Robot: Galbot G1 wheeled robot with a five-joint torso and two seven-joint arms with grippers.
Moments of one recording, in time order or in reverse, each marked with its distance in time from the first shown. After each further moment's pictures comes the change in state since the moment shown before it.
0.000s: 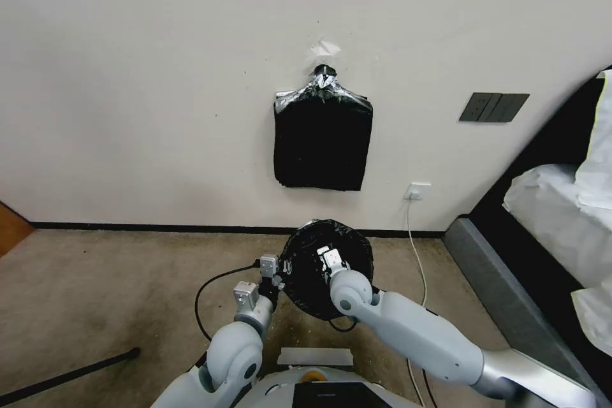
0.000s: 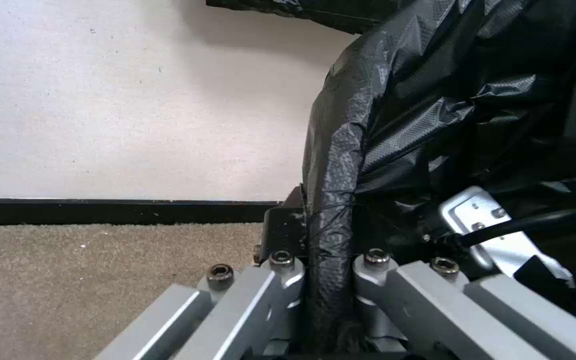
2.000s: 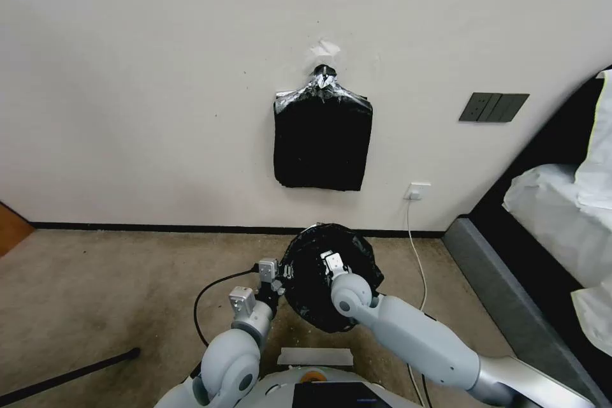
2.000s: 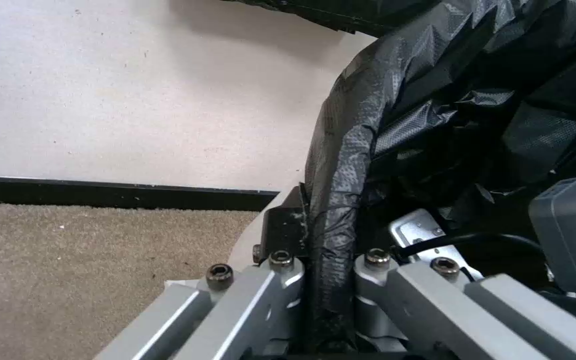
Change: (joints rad) left arm 0.058 -0.006 -0.008 -0.052 -0.026 0.003 0.006; right arm -0.051 0.017 0.033 -0.041 -0.024 0.007 -0.015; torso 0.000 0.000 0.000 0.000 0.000
